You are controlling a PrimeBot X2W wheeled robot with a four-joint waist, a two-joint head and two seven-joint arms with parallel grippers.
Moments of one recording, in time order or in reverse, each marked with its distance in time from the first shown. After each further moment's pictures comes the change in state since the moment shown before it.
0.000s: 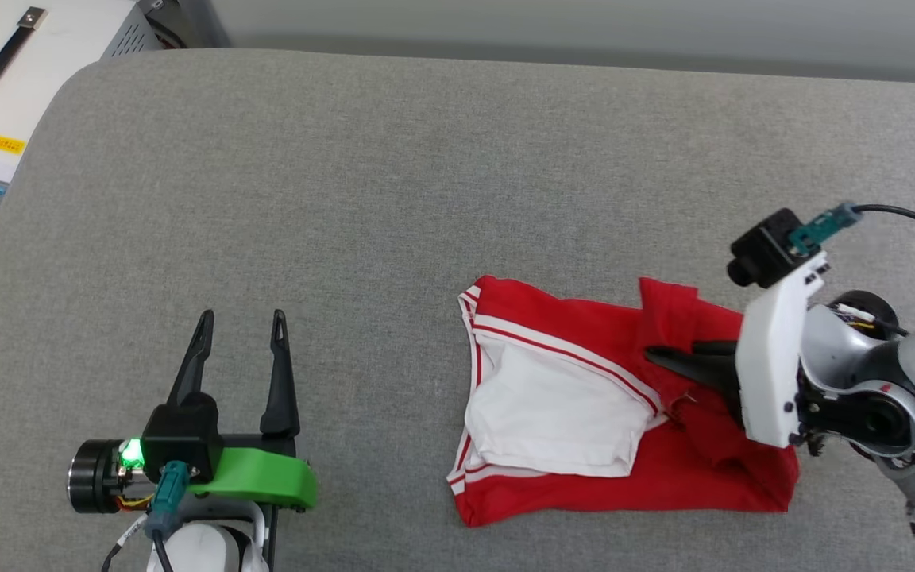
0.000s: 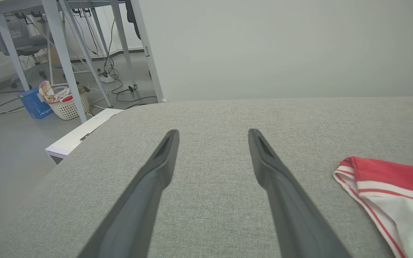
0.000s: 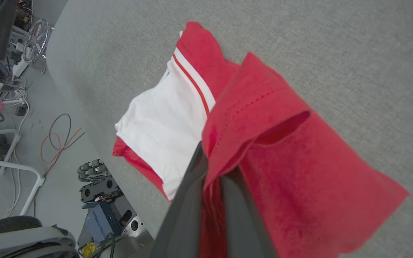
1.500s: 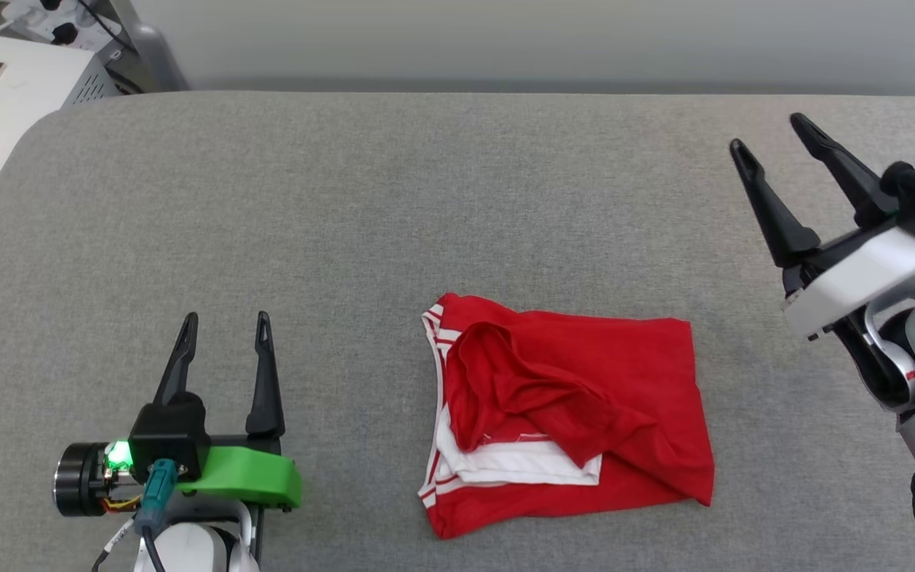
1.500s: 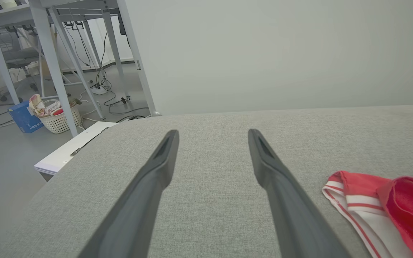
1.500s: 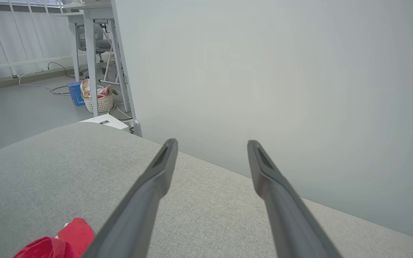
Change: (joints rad) left arm -0.011 -0.024 0.064 0.027 0.044 -0.036 0.000; right arm -0.070 0.122 -0.153 0.291 -0.479 0.000 -0.948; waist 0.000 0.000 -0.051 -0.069
